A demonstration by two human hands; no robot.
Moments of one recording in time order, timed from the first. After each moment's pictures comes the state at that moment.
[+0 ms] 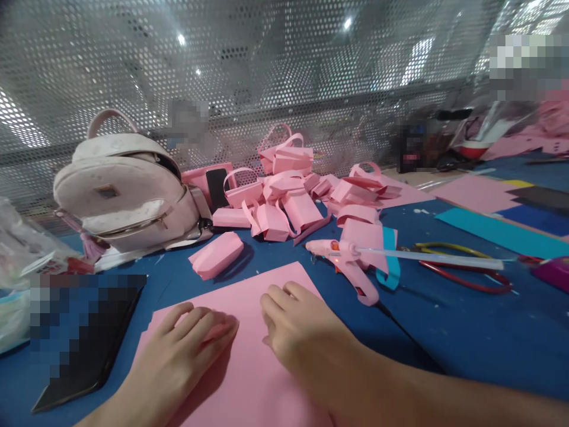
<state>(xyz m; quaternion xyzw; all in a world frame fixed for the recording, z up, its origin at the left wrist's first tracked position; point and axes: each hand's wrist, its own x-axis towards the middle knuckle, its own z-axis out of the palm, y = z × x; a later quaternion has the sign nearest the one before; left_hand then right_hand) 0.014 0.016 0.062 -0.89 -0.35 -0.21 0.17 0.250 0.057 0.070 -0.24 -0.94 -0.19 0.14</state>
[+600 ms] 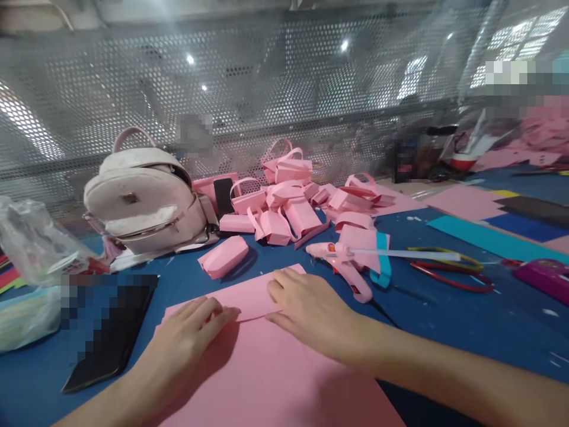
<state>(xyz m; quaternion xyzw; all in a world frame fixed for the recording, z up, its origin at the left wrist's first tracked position) 0.003 0.013 0.066 -0.90 -0.40 -0.15 0.12 0.251 0.062 0.101 -0.39 -0.92 -0.01 0.07</state>
